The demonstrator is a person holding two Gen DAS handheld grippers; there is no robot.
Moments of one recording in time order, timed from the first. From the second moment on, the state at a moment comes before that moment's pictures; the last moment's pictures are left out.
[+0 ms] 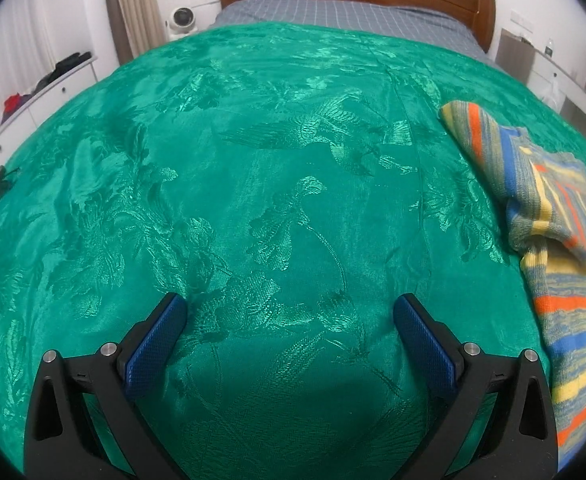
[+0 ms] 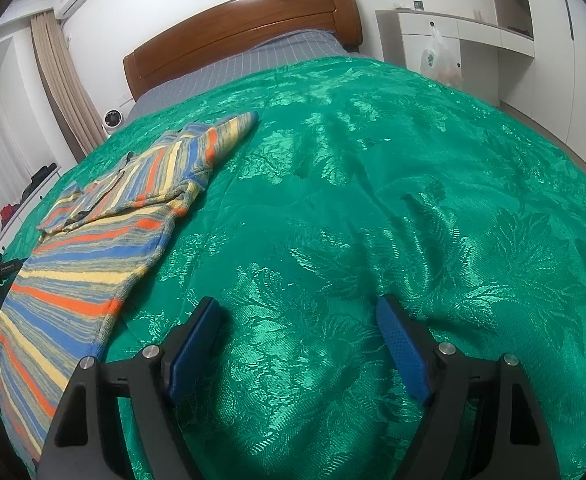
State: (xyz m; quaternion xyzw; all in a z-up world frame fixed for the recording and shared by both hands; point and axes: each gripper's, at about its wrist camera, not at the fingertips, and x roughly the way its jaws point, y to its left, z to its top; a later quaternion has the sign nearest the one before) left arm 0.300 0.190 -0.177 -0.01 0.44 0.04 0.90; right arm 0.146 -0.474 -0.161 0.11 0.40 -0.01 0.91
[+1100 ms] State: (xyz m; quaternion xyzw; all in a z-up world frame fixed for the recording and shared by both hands) left arm 0.299 0.190 -0.177 -0.01 0.44 0.04 0.90; right arm 0.147 -0.472 -0.162 0.11 0.40 -0.01 0.91
